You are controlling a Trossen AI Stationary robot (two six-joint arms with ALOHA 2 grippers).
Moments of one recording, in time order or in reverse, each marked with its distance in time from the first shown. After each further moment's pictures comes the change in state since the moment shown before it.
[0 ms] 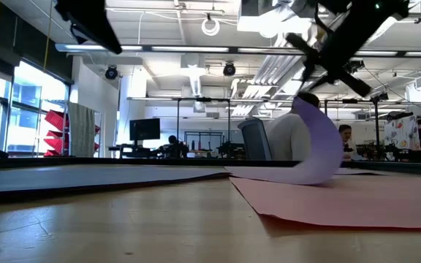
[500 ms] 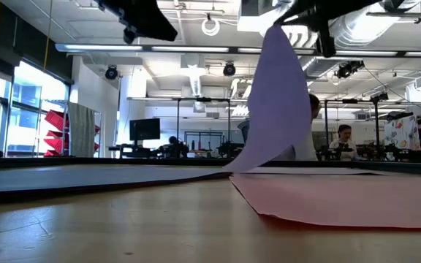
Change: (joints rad) left arm 0.438 0.036 0.000 0.465 0.329 0.399; right arm -0.027 -0.172 0.001 0.253 -0.415 -0.541
